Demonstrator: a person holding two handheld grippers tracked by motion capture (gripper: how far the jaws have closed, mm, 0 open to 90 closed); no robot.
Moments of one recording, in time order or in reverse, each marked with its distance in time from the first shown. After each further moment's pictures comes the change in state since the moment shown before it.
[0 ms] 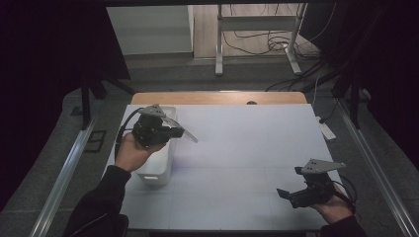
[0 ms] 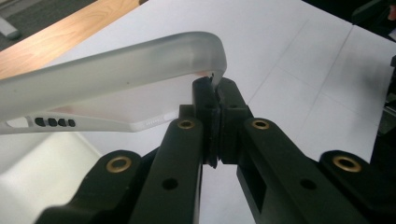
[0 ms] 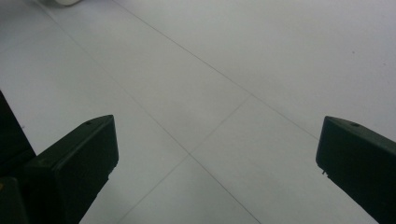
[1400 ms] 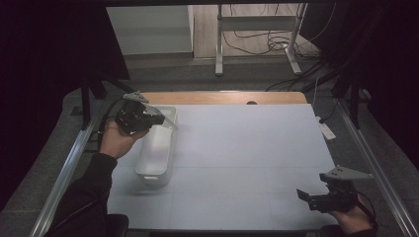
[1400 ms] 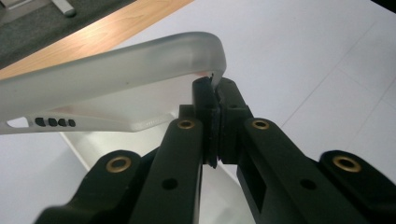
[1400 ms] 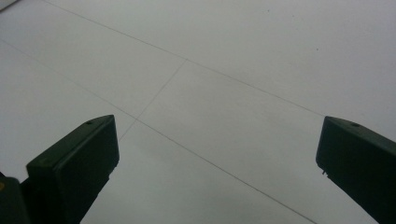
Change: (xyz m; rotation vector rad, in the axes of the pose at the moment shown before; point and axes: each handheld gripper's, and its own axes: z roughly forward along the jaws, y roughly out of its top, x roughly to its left) left arm 0.046 0.000 -0.024 0.046 0.143 -0.094; right arm -0.017 -0.033 -0.034 -0.010 -0.177 0.154
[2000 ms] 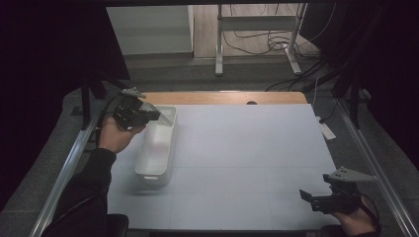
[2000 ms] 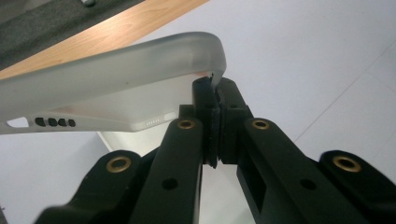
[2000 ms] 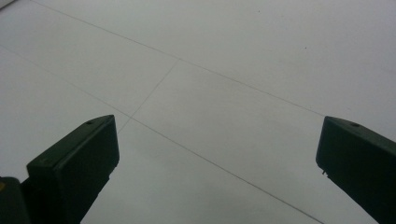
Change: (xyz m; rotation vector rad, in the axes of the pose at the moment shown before) left arm 0.017 0.004 0.004 0.030 0.058 -0.035; right arm -0.002 -0.003 -0.006 -0.011 -0.021 0.006
